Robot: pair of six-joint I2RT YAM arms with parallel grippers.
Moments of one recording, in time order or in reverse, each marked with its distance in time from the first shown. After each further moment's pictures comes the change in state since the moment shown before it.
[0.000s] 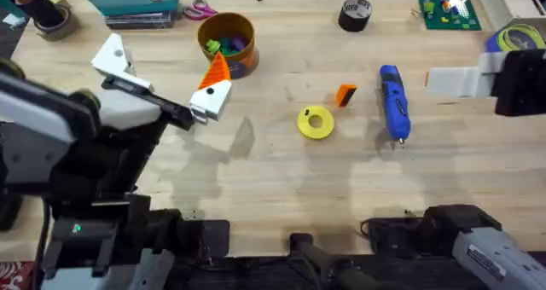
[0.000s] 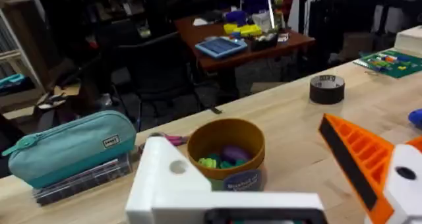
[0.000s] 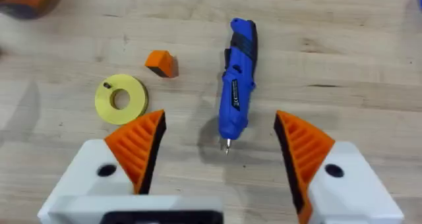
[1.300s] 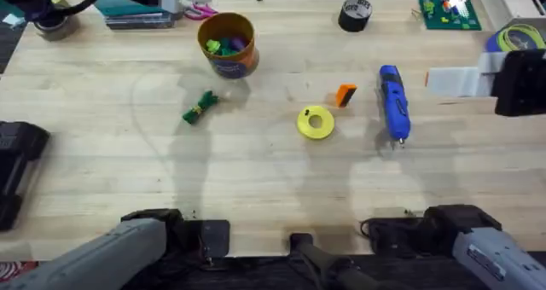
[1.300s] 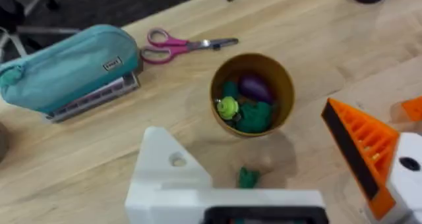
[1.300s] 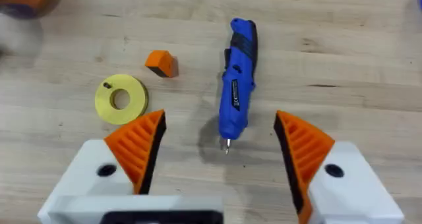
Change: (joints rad) left arm 0.001 0.918 1.120 -0.914 -0.081 0.151; right arm 0.000 0.000 0.000 0.000 0.000 0.000
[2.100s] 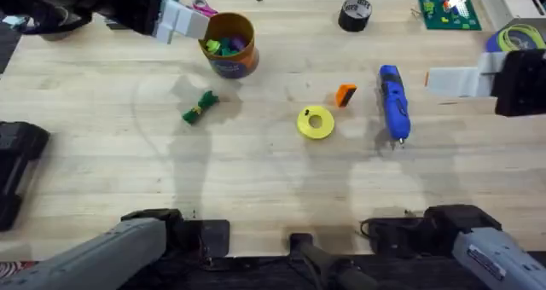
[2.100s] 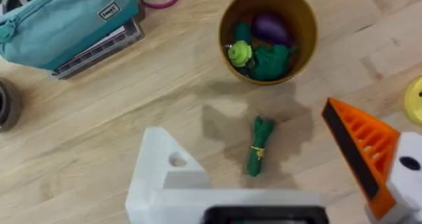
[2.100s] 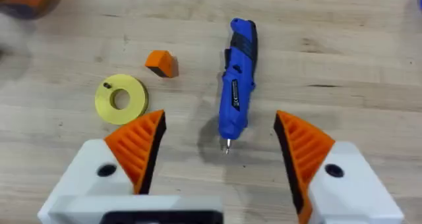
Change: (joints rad) left arm 0.002 0.011 0.010 -0.186 -0.103 0.140; right arm 0.000 0.000 0.000 0.000 0.000 0.000
